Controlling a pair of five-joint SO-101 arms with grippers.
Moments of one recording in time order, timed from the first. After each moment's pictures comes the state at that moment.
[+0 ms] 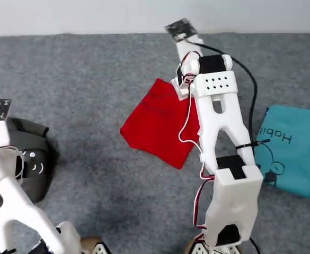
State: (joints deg) left arm -43.8 -29.1 26.5 94.1 -28.4; right arm -12.6 25.4 -35.3 84.6 7.7
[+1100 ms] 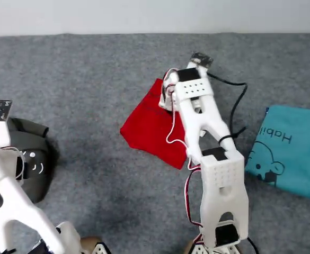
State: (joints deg) left arm -43.8 -29.1 26.5 95.2 -28.4; right arm -17.1 42.6 -35.3 81.6 -40.0
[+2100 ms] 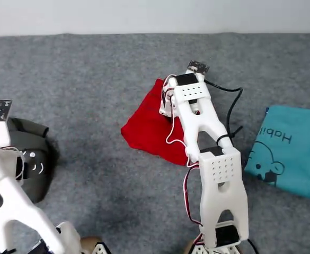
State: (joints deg) left arm -43.9 -29.1 26.5 95.2 -28.4; right arm -15.8 49.6 -36.6 82.5 -36.6
